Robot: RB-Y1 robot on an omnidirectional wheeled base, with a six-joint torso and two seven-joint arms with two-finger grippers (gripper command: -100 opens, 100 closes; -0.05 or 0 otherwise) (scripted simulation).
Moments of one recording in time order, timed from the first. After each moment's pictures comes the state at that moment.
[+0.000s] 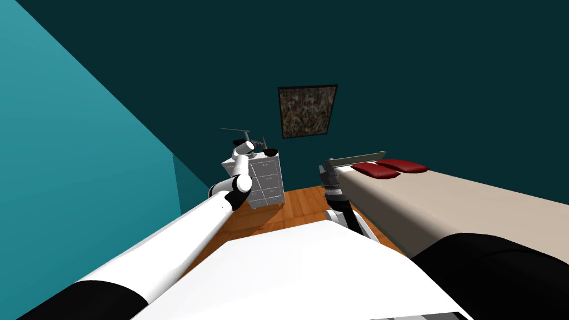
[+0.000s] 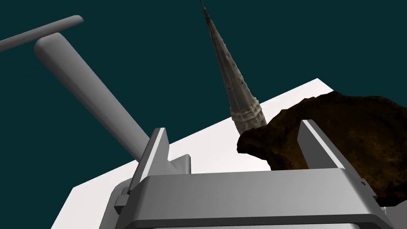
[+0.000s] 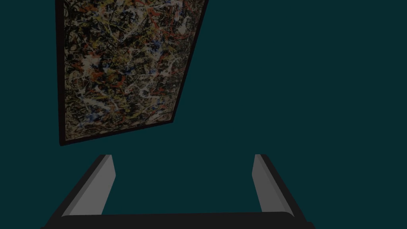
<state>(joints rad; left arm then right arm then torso) -1.29 0.16 0.58 -0.88 0.15 0.59 0.81 0.51 -0.03 -0.02 -2.24 0.07 -0.51 0.05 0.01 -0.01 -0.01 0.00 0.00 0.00</state>
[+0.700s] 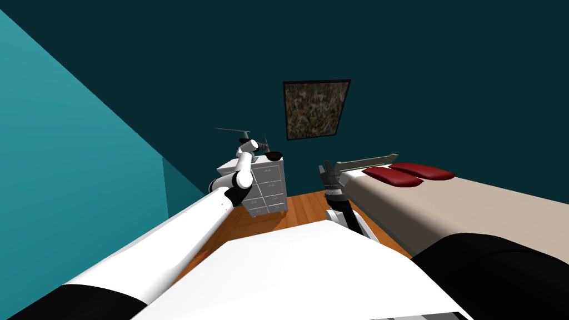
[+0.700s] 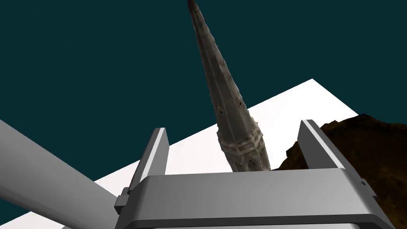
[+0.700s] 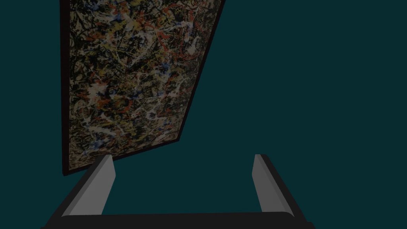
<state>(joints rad) -1.38 0.15 0.58 -0.73 0.14 0.71 0.90 0.51 -0.03 -0.02 -2.24 0.07 -0.51 0.05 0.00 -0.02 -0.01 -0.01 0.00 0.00</state>
